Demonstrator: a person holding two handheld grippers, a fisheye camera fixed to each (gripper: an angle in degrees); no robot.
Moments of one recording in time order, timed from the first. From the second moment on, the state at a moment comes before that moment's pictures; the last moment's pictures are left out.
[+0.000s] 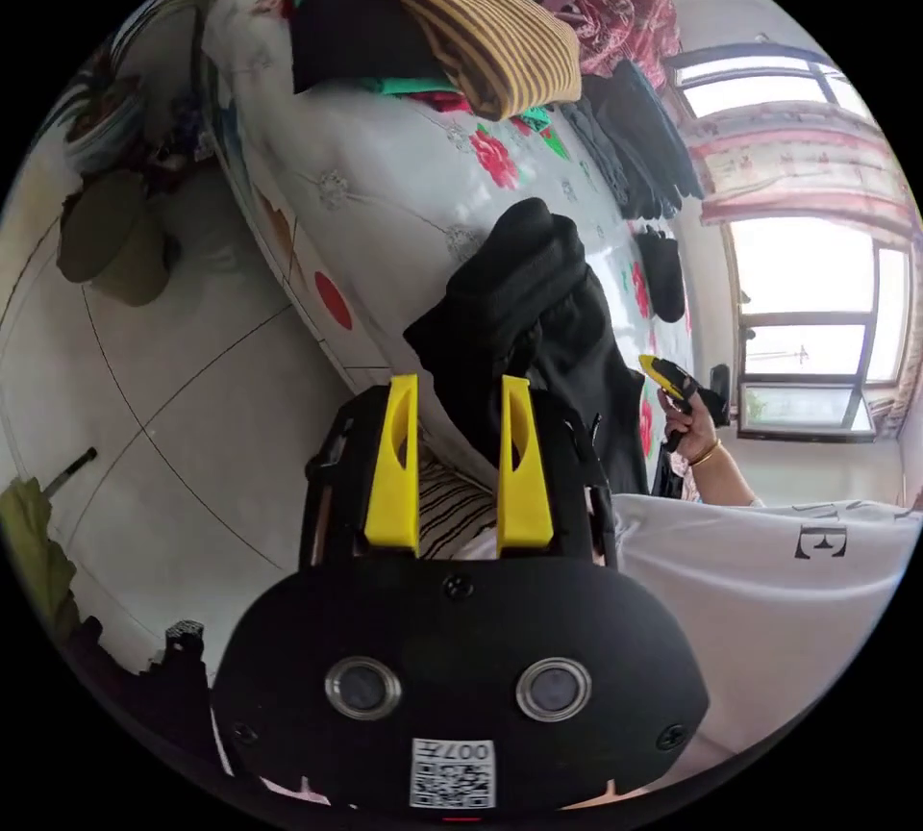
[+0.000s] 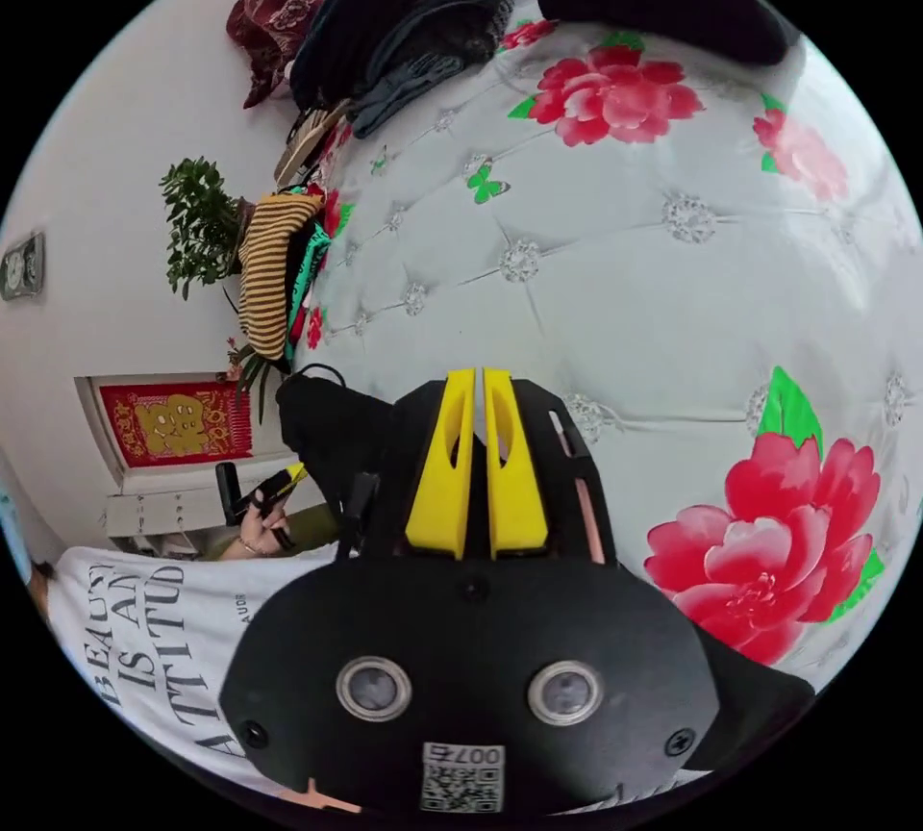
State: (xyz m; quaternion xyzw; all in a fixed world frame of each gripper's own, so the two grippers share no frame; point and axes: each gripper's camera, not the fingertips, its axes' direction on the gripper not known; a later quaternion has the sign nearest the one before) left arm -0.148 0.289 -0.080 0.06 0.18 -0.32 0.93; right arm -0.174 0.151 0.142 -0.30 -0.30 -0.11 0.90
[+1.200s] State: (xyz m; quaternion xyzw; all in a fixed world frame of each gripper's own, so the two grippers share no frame) left arm 0.394 0.194 -0.021 -0.14 0.22 0.51 0.82; right arm 0.152 0.453 -0.151 -0.03 -0.21 0.30 0.93
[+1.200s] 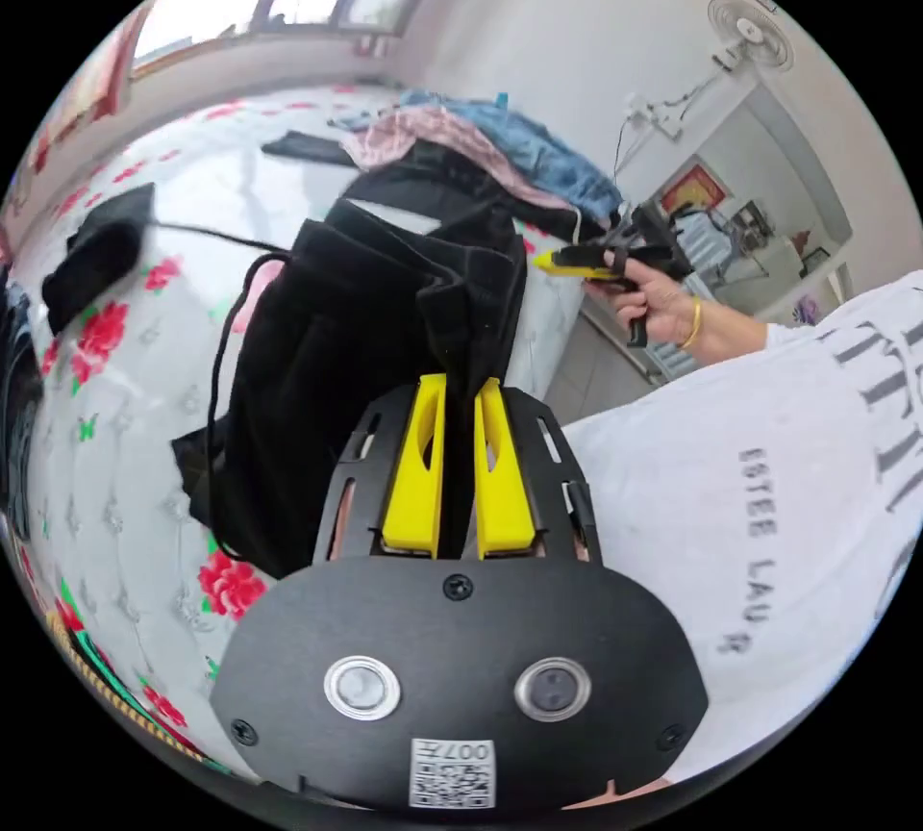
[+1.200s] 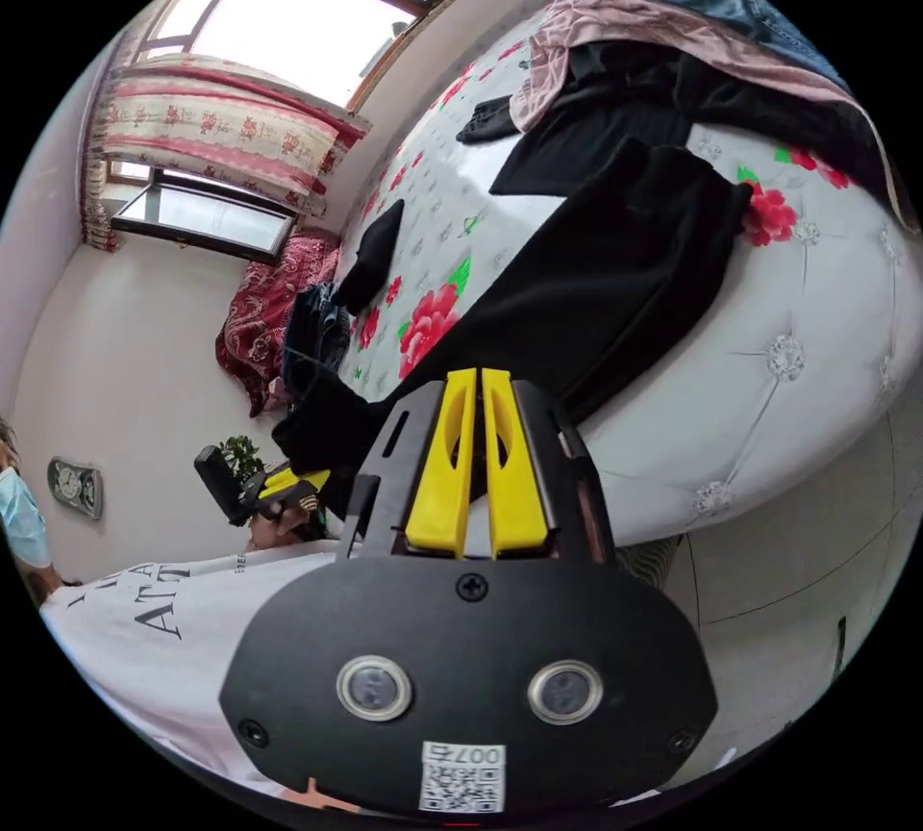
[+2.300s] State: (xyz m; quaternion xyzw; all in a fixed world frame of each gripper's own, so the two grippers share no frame) left arm 0.319 0.216 -0.028 -0.08 0.15 0.28 0.95; right arm 0.238 0.303 -0.112 0.04 -0.22 0.23 0.95
